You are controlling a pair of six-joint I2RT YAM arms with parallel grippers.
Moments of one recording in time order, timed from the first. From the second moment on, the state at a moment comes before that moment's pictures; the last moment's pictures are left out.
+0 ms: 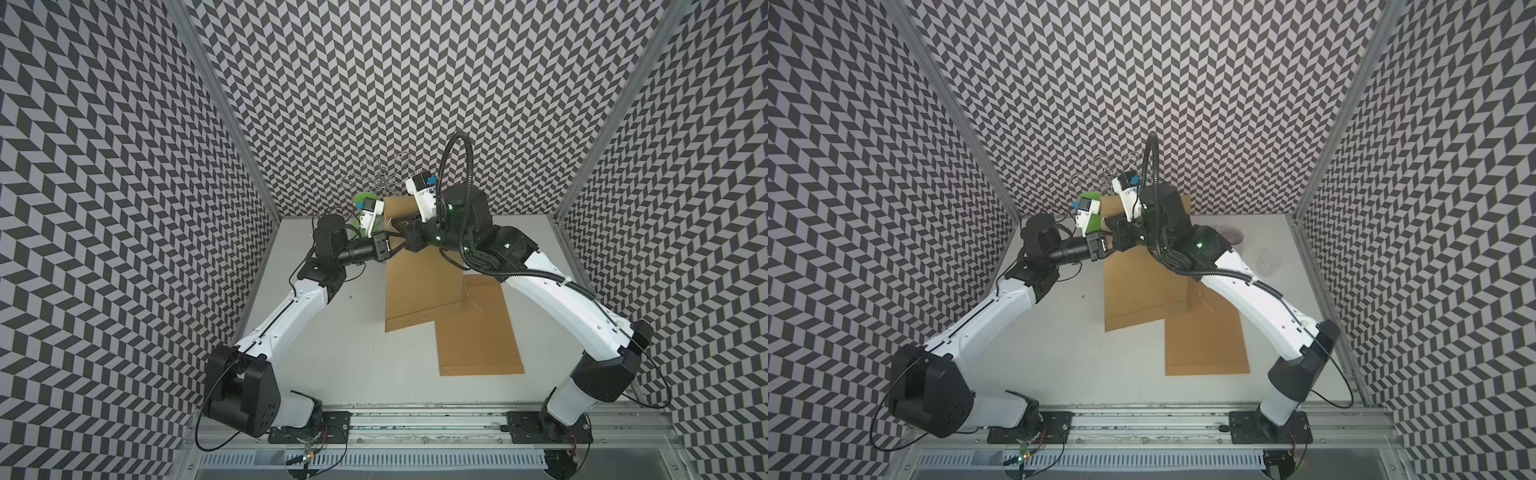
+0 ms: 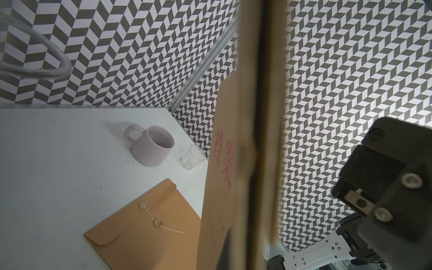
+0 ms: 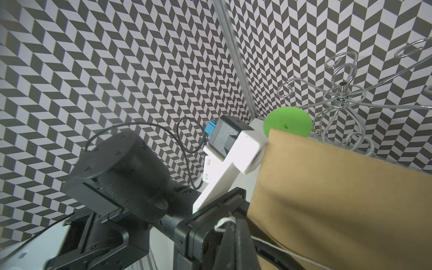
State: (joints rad) left arm -0.33 1.40 1.12 0.21 0.91 -0.71; right arm 0.82 1.67 1.92 -0.54 -0.13 0.31
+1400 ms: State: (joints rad) left arm -0.32 1.42 1.07 0.18 0.82 -0.66; right arm 0.84 1.64 1.80 -0.50 -0.12 0.27
